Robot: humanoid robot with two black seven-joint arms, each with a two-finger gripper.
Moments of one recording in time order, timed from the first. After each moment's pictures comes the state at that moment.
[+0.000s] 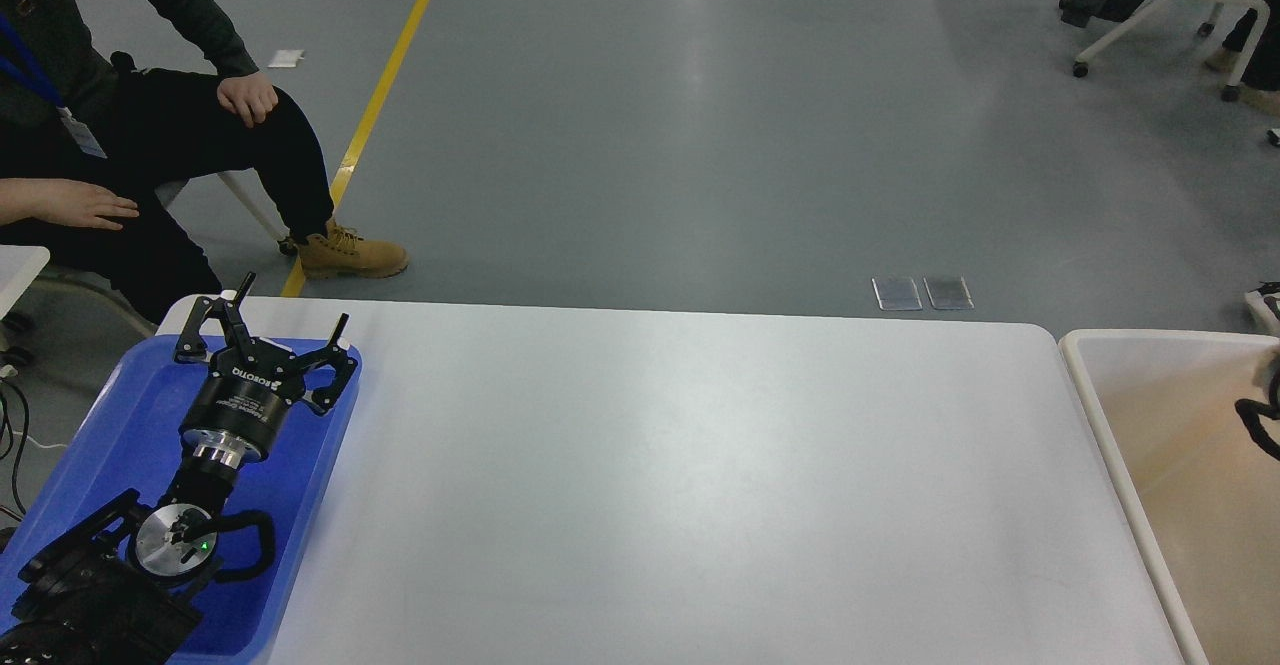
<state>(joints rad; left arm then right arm) -0.47 0.33 -0.95 -0.46 -0.12 -0.78 -0.36 0.84 -0.47 0.18 0.11 -0.11 -0.19 -0.11</state>
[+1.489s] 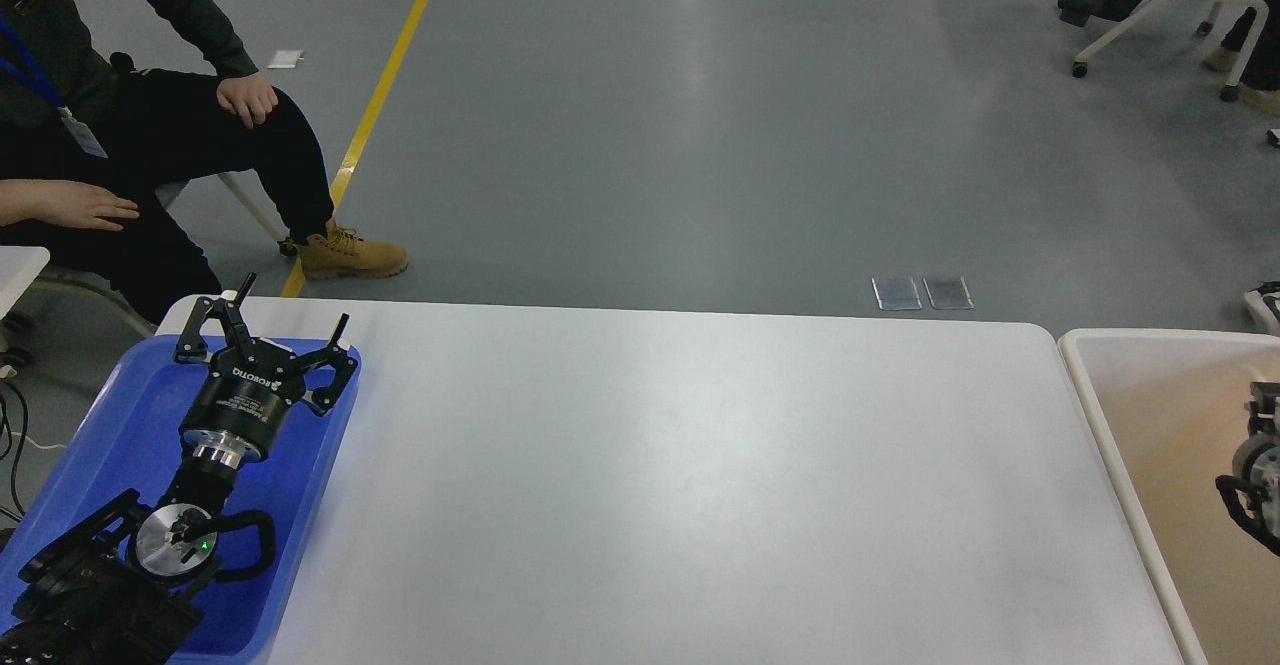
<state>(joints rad) -0.47 0.33 -0.95 -0.46 -0.12 -0.78 -0.36 0.77 -0.43 0.20 0.09 -0.09 -0.13 -0.09</state>
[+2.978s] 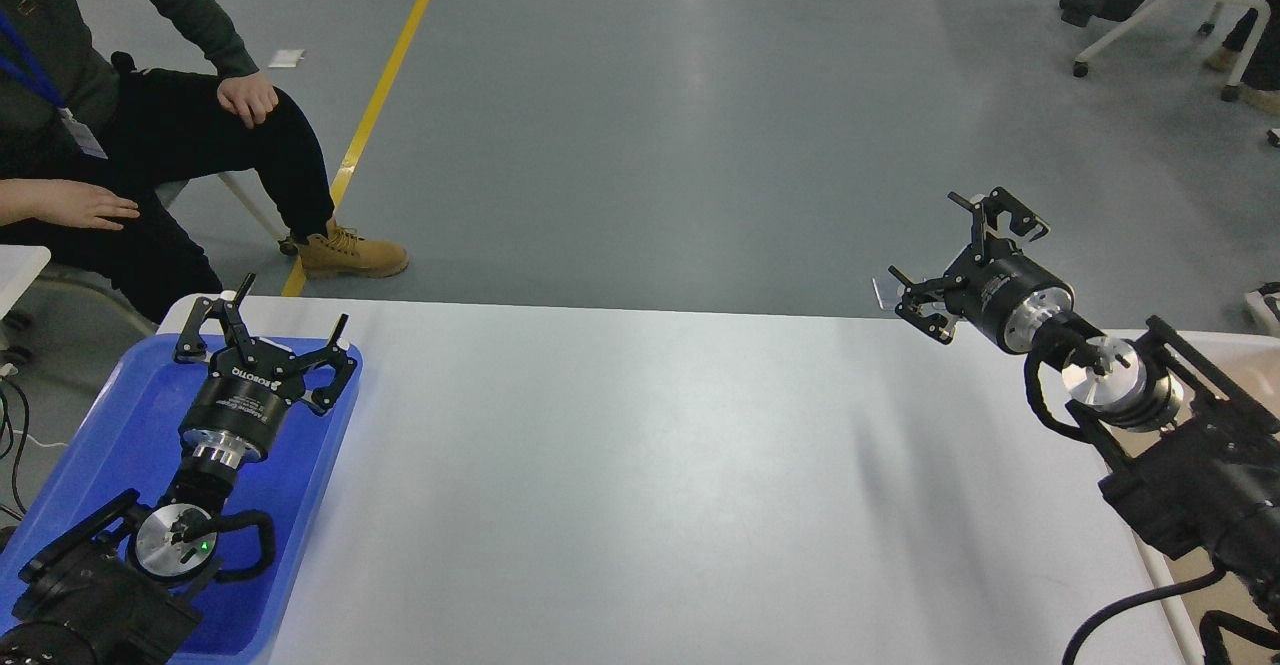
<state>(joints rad) -0.47 0.33 -0.95 -0.46 -0.12 -0.78 -0.37 0.69 -0.31 0.99 0.74 -0.08 0.09 -0.09</state>
